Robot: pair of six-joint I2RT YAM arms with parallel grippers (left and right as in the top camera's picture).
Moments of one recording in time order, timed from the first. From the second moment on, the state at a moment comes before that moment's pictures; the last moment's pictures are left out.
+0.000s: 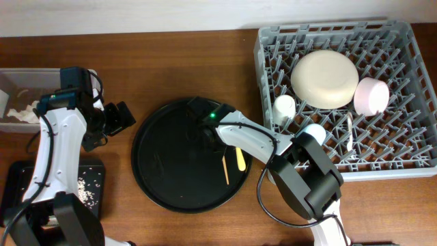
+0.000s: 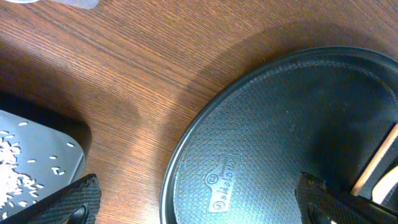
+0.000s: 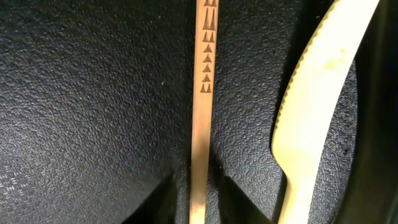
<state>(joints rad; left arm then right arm) 0.18 1.66 1.37 -1.08 0.10 -0.34 0.73 2.14 1.55 -0.88 0.12 0.55</state>
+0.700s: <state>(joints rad) 0.18 1.66 1.37 -1.08 0.10 -0.34 0.73 2.15 1.55 -0.87 0.12 0.56</state>
